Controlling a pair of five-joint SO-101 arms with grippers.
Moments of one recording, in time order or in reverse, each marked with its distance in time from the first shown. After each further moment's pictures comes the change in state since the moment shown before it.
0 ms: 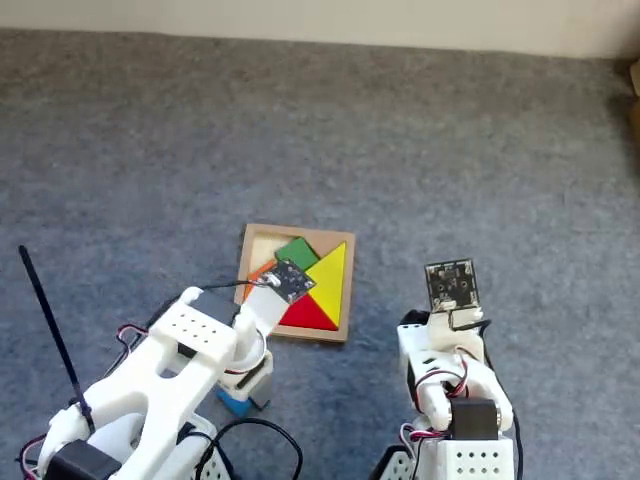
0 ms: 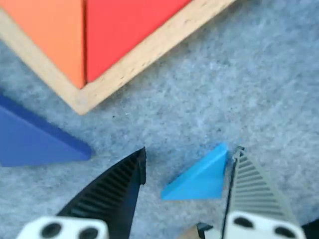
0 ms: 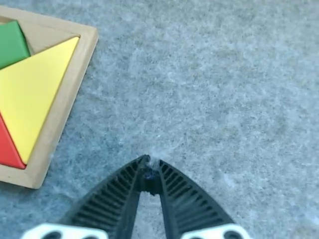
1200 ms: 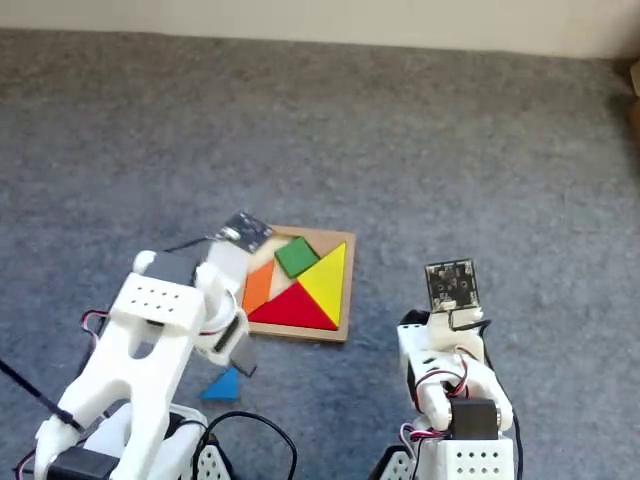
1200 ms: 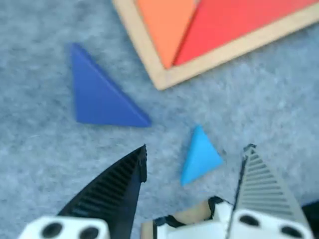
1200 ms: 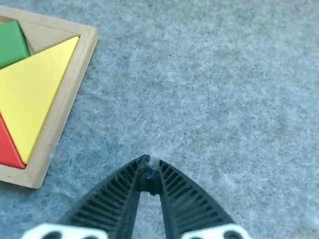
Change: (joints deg) left arm -12.7 -0.5 -12.5 13.1 -1.8; right arm 0.0 0.0 0.0 0.0 0.0
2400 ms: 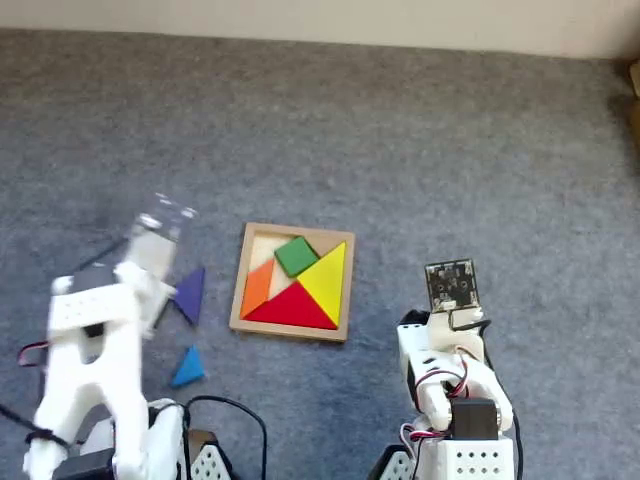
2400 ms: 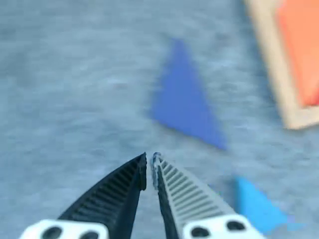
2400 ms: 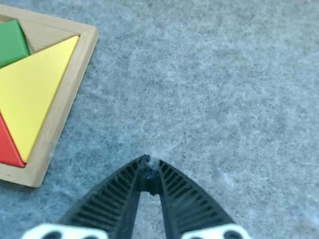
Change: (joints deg) left arm -30.9 0.0 3.0 -21.5 -21.0; right arm 0.0 0.0 0.0 0.0 0.0
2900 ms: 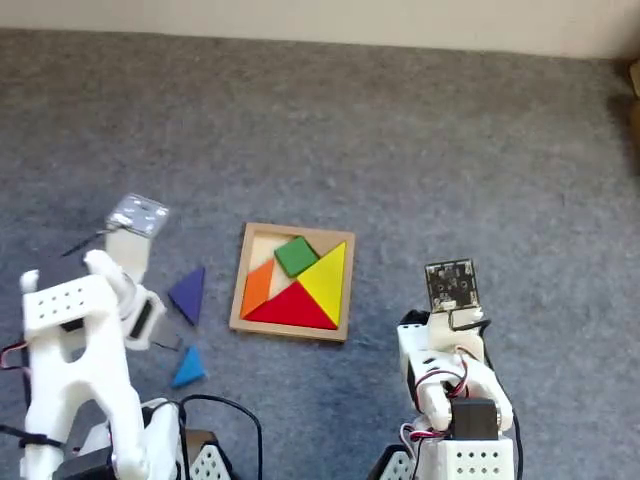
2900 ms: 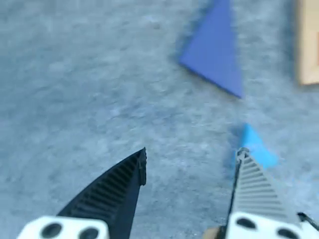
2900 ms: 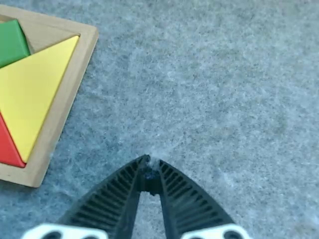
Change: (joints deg) left arm -2.0 0.0 -5.4 16.6 -1.1; right arm 0.0 0.0 0.0 0.0 0.0
